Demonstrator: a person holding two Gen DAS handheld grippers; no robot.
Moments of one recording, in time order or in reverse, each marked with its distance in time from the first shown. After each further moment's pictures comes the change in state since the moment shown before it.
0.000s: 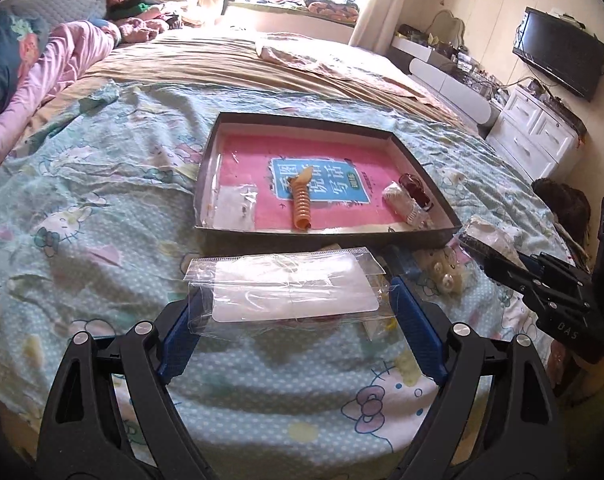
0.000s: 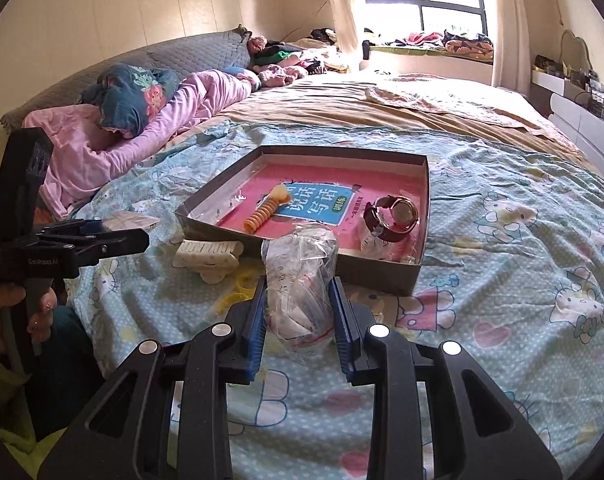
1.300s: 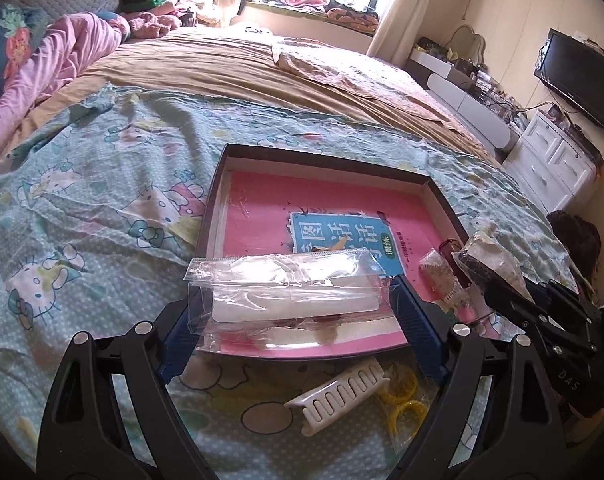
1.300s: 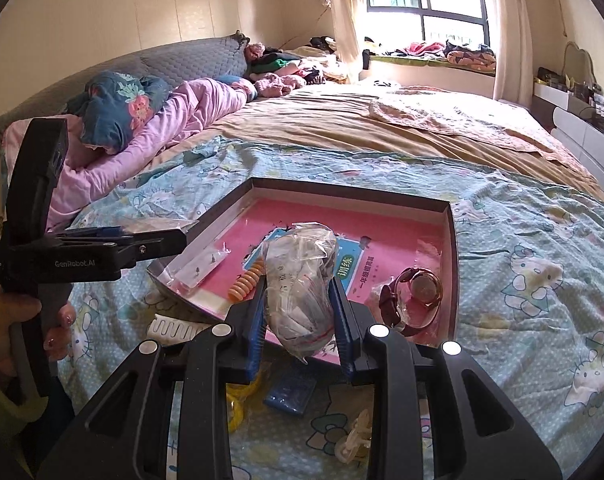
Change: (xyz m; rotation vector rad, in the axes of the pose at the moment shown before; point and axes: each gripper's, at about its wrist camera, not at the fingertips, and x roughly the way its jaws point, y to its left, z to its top) left arm 0.064 0.023 0.063 -0.057 -0.011 0.011; right arm 0.065 -0.003 0.061 -0.013 -0.027 -0.027
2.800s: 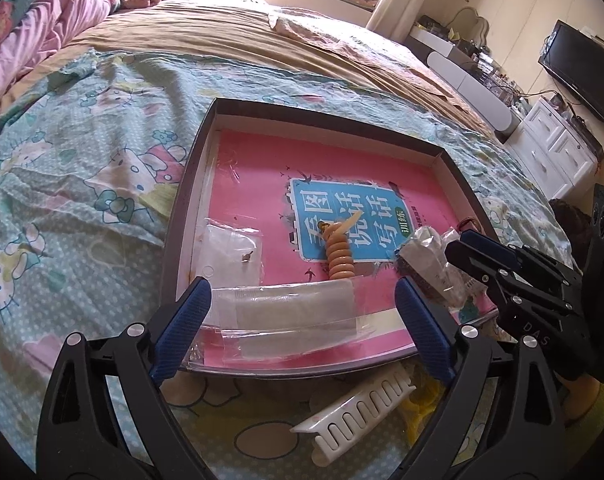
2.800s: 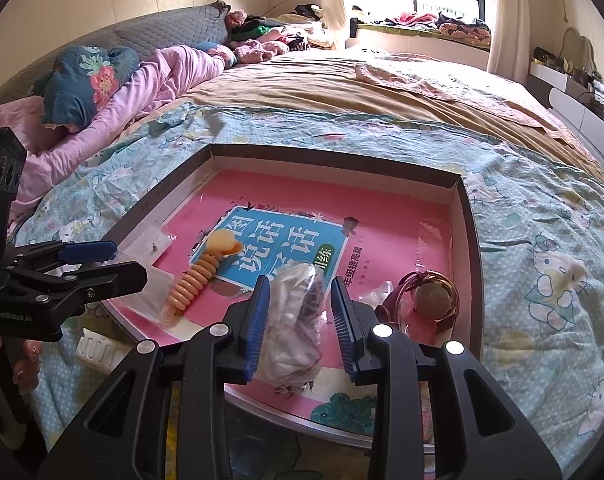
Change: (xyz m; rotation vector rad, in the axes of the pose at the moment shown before) left arm 0.038 0.011 -0.007 -0.017 0.097 -0.034; right arm 0.073 -0.018 0.005 0.015 0.117 -0.054
